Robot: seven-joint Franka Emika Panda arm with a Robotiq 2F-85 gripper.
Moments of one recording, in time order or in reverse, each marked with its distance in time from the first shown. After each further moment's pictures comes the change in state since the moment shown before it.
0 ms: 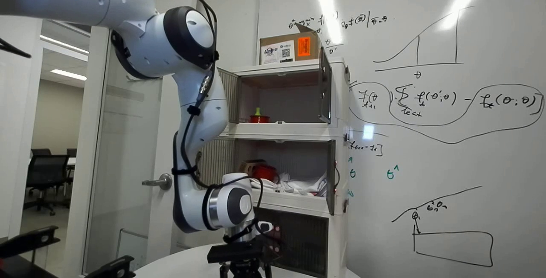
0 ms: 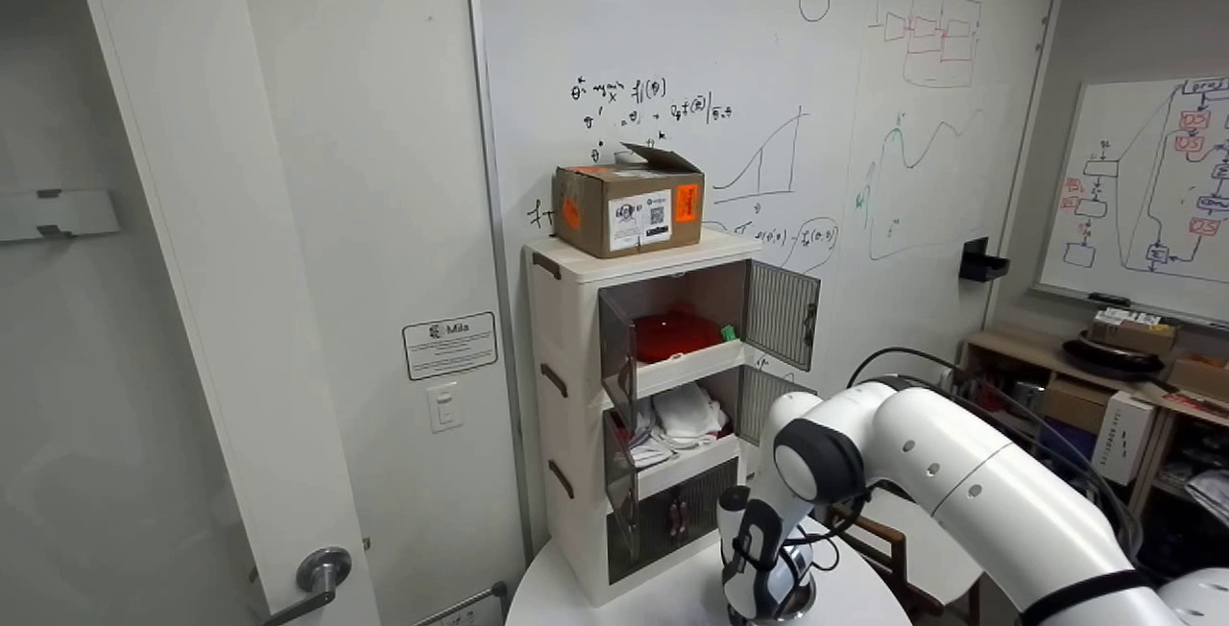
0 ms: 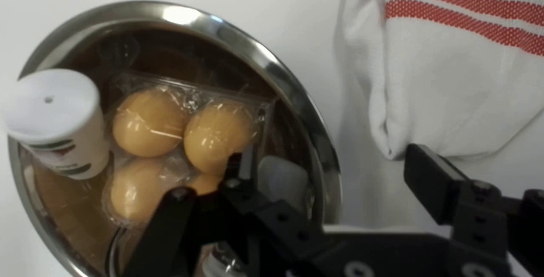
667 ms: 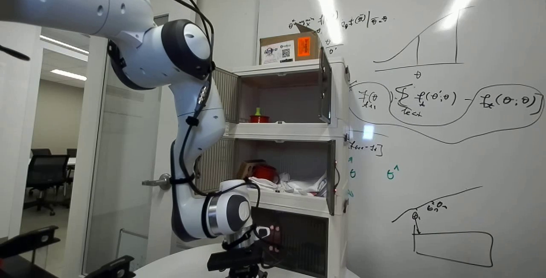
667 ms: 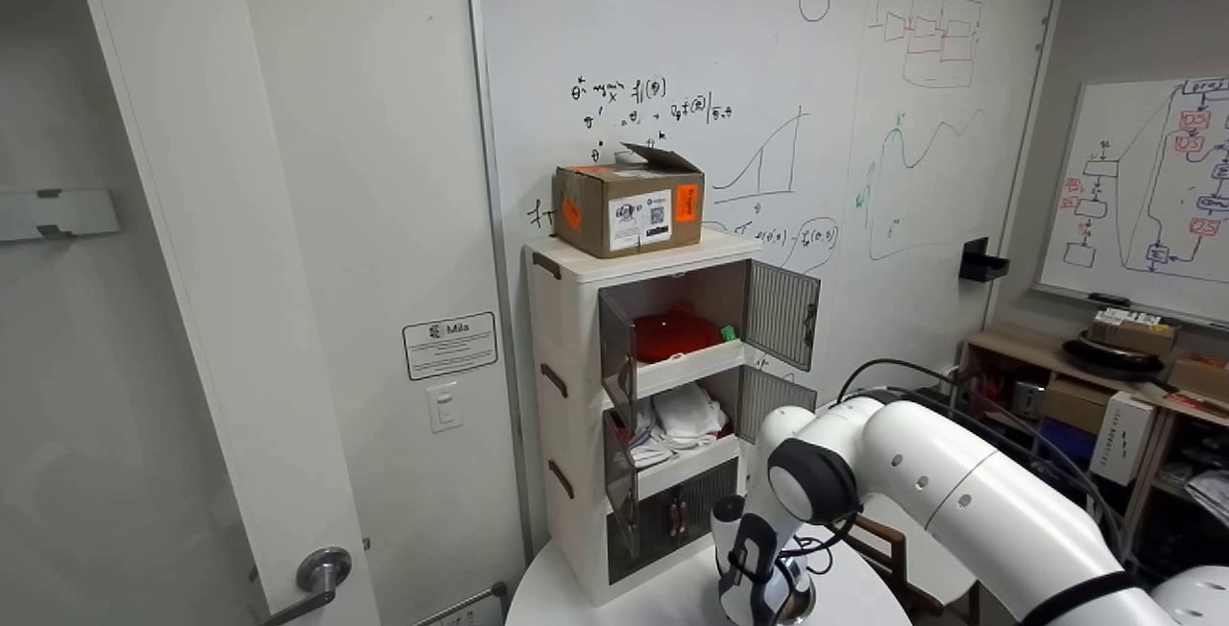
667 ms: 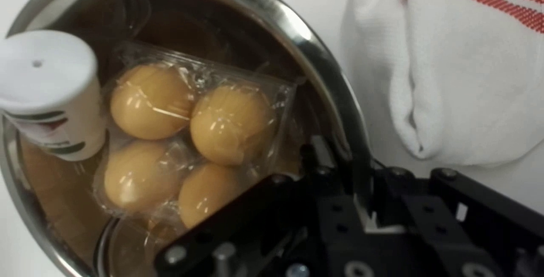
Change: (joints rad) arm 0.032 0.068 -0.023 0.071 0.000 -0.002 0.000
